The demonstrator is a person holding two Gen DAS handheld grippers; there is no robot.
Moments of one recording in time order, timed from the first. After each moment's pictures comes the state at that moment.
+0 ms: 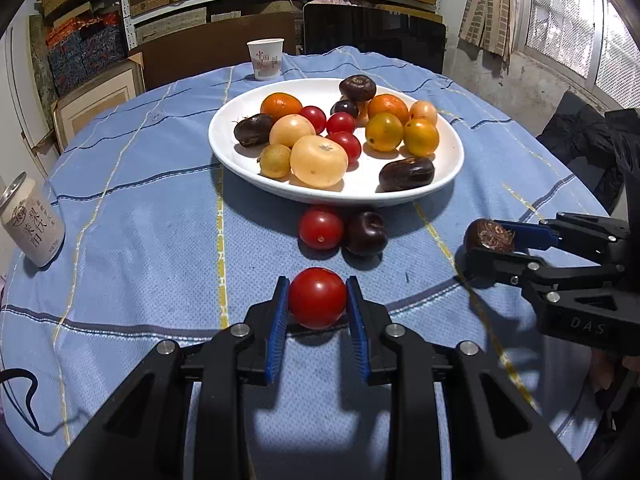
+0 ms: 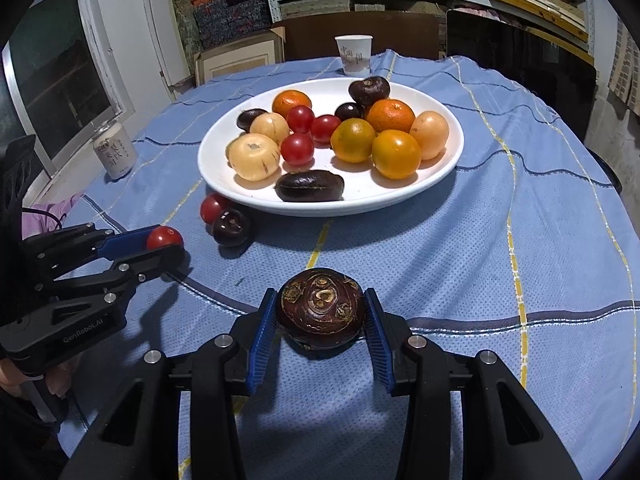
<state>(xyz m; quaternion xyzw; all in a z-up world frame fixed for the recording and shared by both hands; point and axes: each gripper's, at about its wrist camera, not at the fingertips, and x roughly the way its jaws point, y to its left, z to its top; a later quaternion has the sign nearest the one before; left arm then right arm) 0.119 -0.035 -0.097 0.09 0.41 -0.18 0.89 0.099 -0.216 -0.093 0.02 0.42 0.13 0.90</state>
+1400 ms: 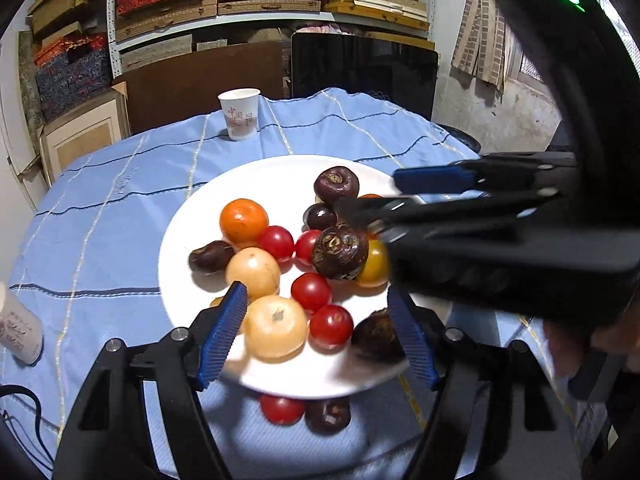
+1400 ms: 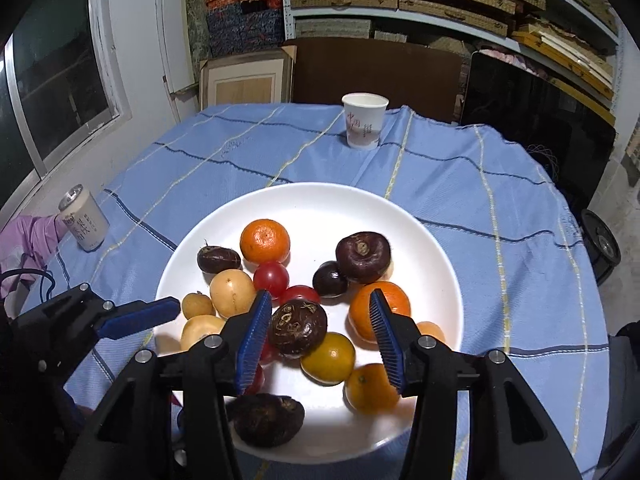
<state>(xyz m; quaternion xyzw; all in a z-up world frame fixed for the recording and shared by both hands) 0.197 -0.090 -0.052 0.07 0.37 -0.20 0.91 0.229 -0.208 -0.018 -0.03 0.39 0.13 0.91</state>
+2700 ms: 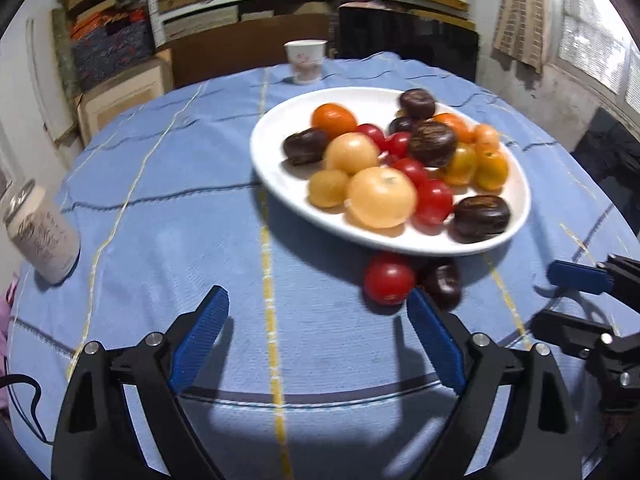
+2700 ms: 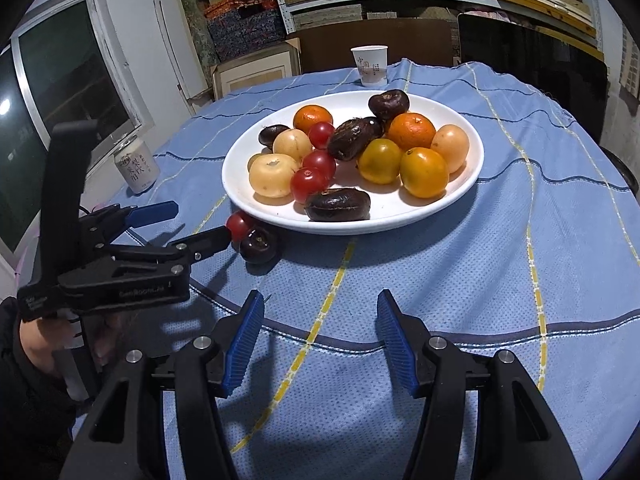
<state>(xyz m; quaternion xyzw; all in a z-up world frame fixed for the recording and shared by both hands) 0.164 -0.028 -0.099 0.09 0.40 -0.12 0.90 0.106 -0.212 -0.089 0.05 0.42 0.16 0.89</state>
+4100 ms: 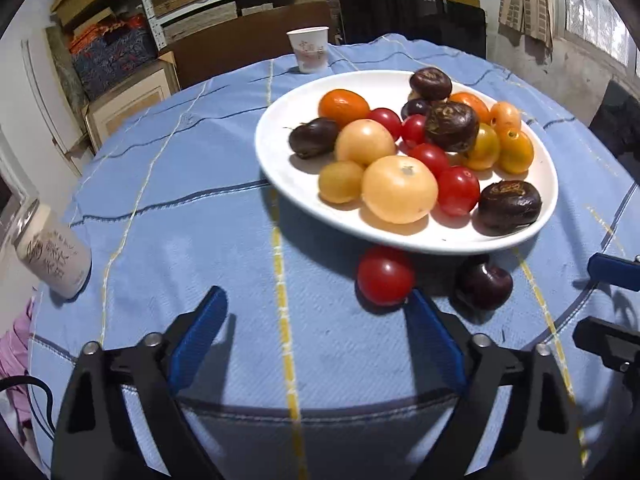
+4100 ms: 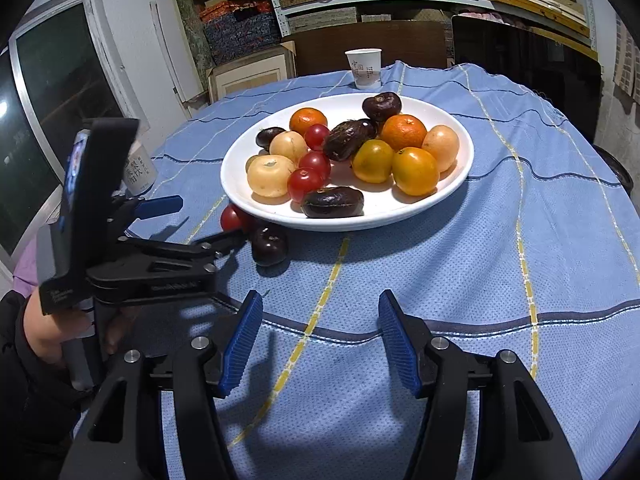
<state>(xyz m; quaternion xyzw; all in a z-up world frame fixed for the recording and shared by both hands) 0.177 -0.030 -0.107 0.12 0.42 -0.09 0.90 0.098 -0.211 -0.086 0.05 0.41 0.15 0.90</state>
